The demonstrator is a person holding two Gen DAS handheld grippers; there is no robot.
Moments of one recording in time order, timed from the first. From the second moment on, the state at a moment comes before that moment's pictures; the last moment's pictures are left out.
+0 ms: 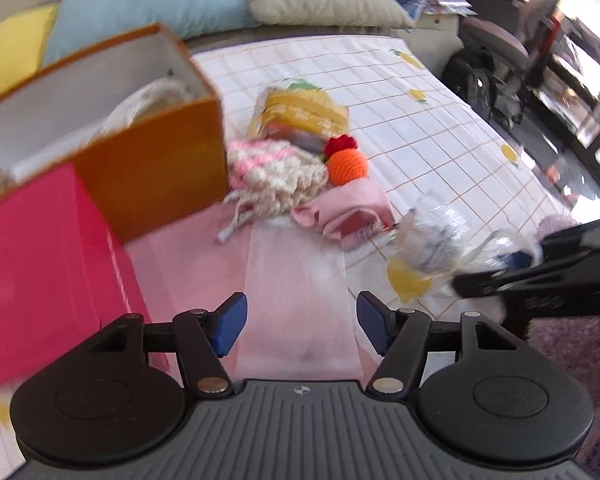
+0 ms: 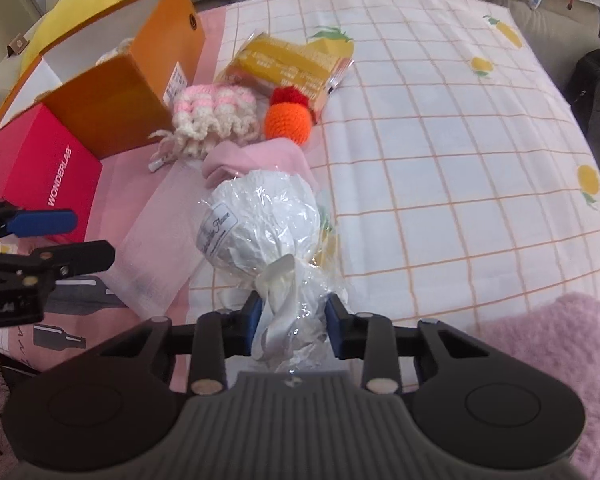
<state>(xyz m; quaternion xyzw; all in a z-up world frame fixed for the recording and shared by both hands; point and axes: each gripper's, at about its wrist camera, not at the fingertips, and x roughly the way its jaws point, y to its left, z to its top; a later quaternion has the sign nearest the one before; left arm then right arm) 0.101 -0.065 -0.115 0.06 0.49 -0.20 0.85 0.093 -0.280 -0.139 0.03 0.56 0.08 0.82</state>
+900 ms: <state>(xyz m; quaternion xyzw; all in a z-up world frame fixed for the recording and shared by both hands) 0.188 -0.158 -0.185 0.43 0.41 -0.25 0.77 0.145 -0.321 -0.177 0.16 0.50 0.03 0.85</state>
